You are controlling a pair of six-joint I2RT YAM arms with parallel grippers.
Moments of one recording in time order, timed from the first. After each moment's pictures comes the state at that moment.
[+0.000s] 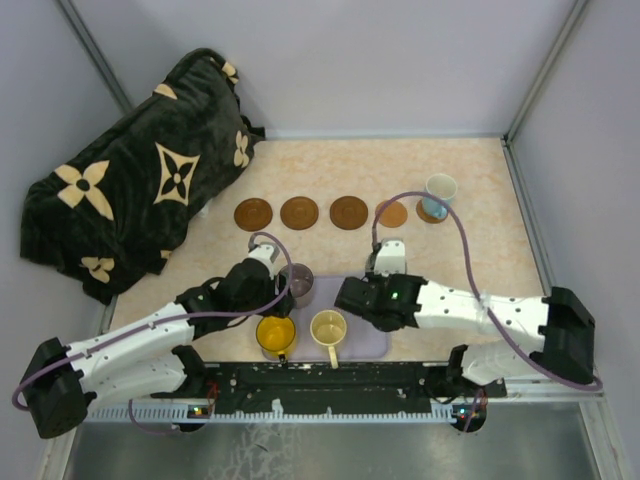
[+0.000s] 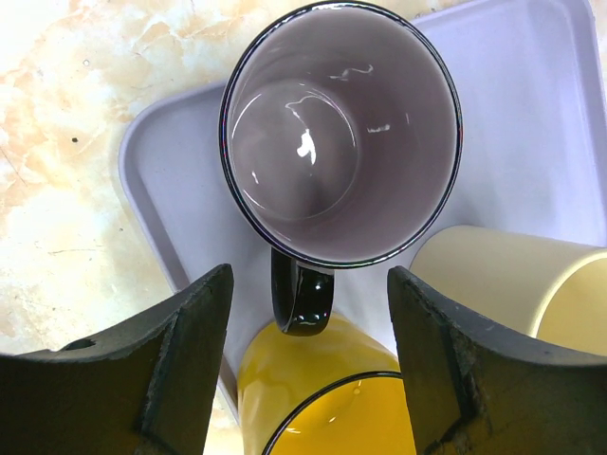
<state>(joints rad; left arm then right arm) -0.90 0.95 0.53 -0.34 -0.18 -0.58 1.25 1.27 0.91 -1.07 0.83 1.19</state>
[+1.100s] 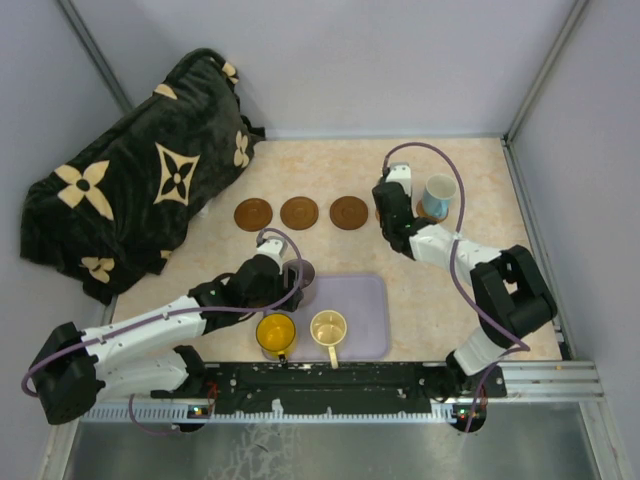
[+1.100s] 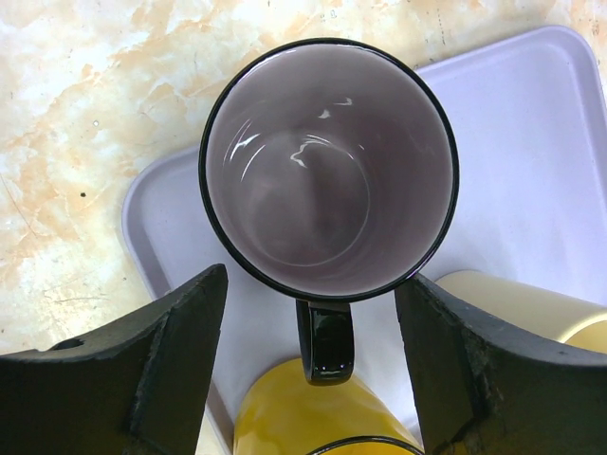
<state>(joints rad) -0.91 1.06 0.56 -0.24 -0.26 -0.55 0.51 1.56 0.92 0.01 0.56 0.21</state>
